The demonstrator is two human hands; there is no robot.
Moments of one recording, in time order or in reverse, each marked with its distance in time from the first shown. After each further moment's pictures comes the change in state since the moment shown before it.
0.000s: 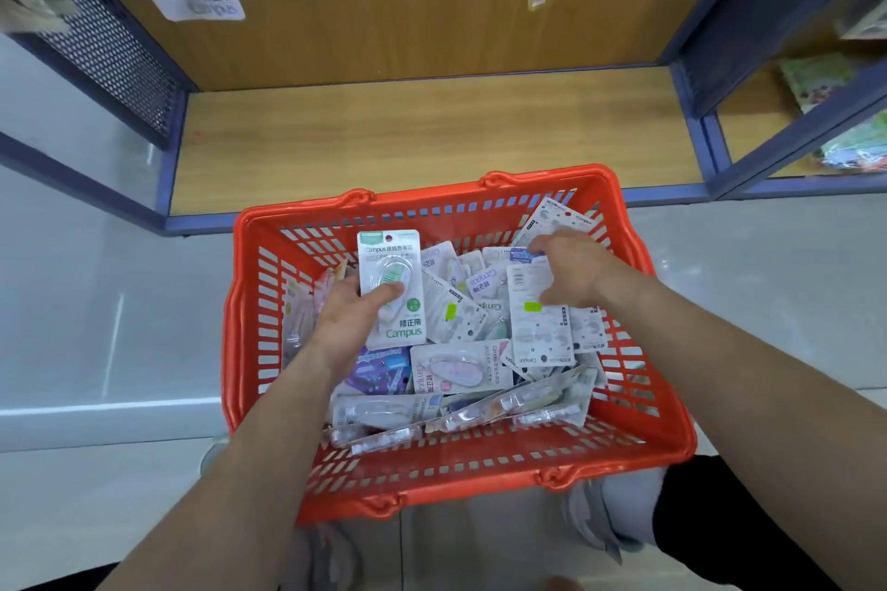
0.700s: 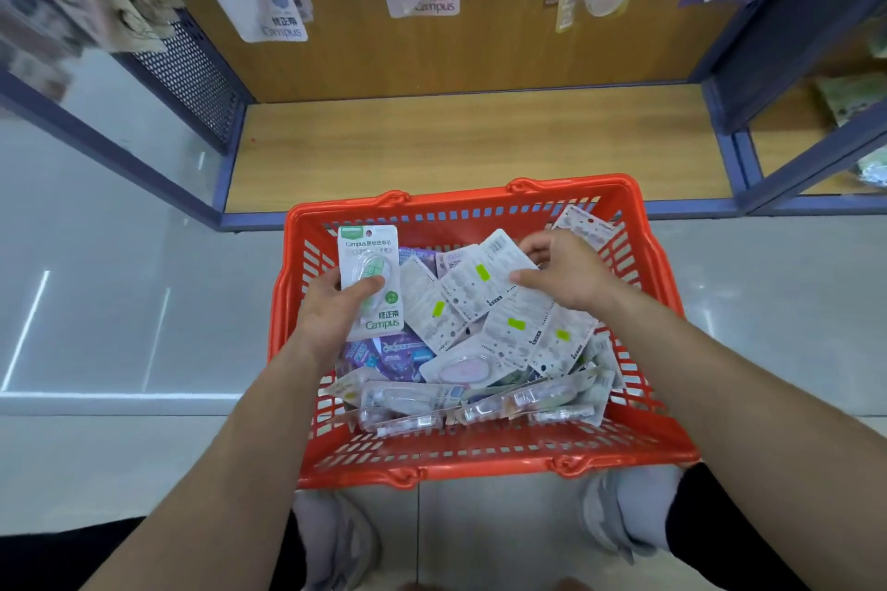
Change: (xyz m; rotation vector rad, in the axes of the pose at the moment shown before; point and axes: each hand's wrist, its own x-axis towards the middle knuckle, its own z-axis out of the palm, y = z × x) left_hand -0.033 0.021 -0.042 0.021 0.154 0.036; right_hand -0.016 -0.039 0.009 0.763 0.160 -0.199
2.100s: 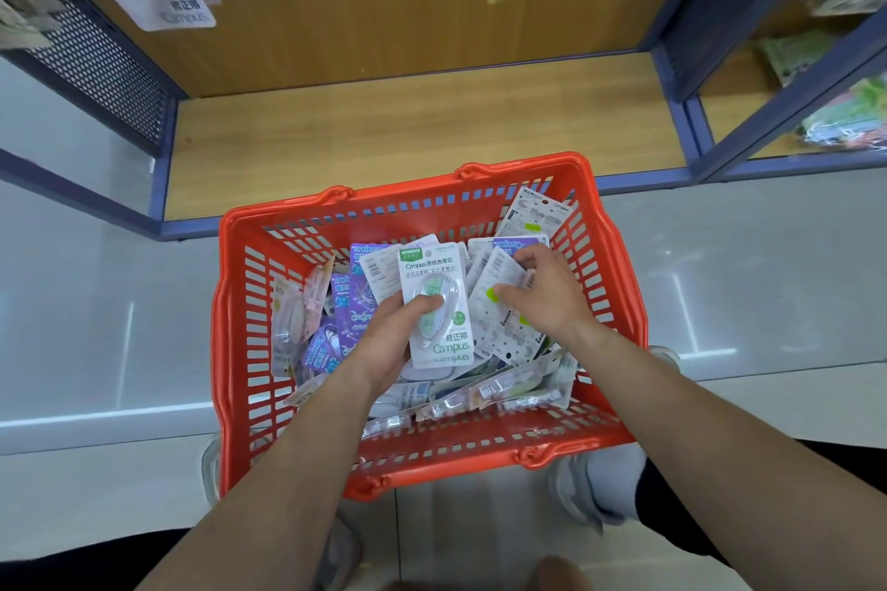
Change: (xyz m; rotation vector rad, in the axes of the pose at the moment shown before) left_hand -0.006 -0.045 0.096 -0.107 -0.329 -0.180; right_hand -0.027 0.059 0.018 -0.044 0.239 0.223
